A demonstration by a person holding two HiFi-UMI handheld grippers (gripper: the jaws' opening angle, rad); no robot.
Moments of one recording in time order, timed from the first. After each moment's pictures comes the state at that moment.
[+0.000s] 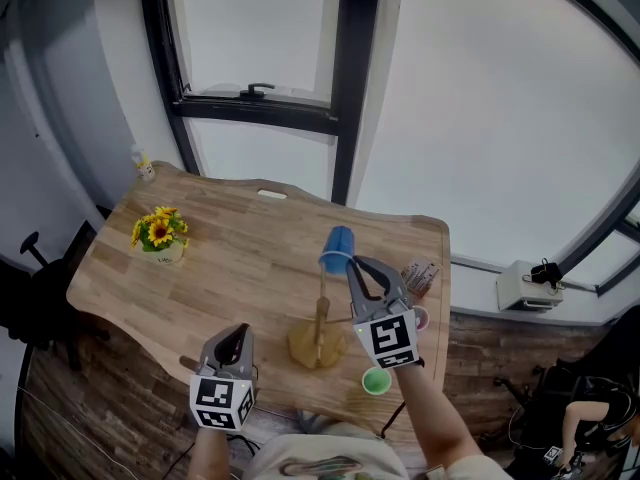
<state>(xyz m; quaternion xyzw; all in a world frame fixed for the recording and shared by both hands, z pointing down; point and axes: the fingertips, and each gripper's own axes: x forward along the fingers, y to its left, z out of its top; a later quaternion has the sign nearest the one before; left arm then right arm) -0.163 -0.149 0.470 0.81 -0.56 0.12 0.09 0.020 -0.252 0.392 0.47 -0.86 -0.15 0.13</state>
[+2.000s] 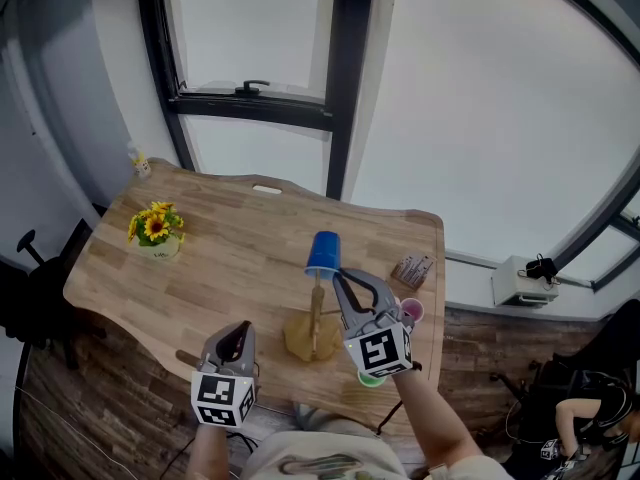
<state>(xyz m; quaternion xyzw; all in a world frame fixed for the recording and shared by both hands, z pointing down) -0.150 -0.138 0.471 0.82 -0.55 0.12 0.09 0.005 -0.213 0.409 0.43 -0.87 -0.21 0.16</state>
